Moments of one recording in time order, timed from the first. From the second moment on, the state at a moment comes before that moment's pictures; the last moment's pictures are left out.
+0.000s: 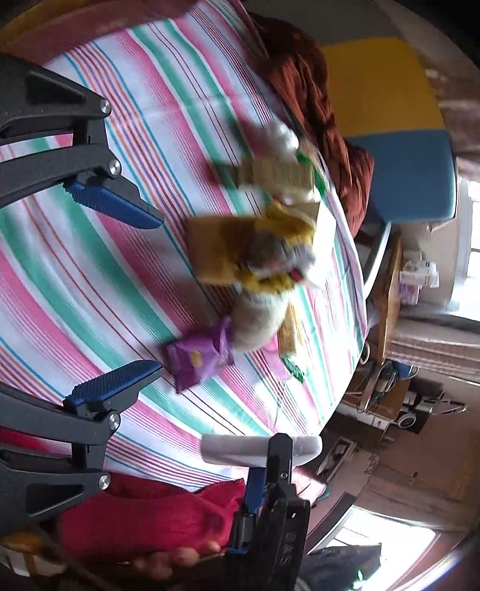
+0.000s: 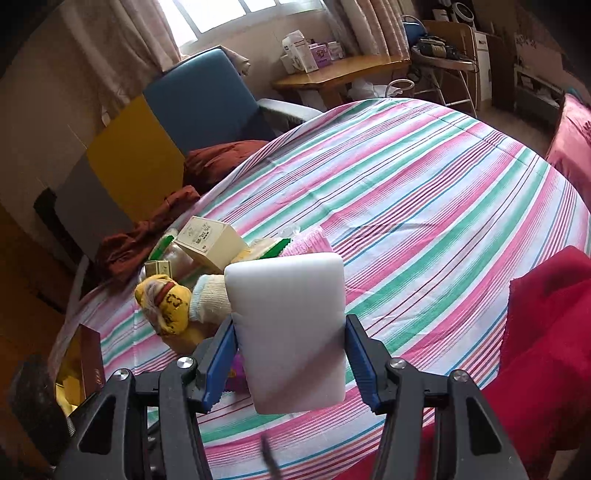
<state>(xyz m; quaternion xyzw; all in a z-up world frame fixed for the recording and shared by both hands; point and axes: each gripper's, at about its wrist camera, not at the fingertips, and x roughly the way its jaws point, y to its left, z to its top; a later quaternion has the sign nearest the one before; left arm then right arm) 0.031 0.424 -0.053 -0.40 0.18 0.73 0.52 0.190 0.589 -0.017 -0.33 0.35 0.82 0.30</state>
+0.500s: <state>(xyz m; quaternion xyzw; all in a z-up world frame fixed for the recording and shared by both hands) 0.044 0.515 -0.083 -0.42 0.22 0.70 0.53 0.196 0.589 -0.016 -0.31 0.36 0.83 0.30</state>
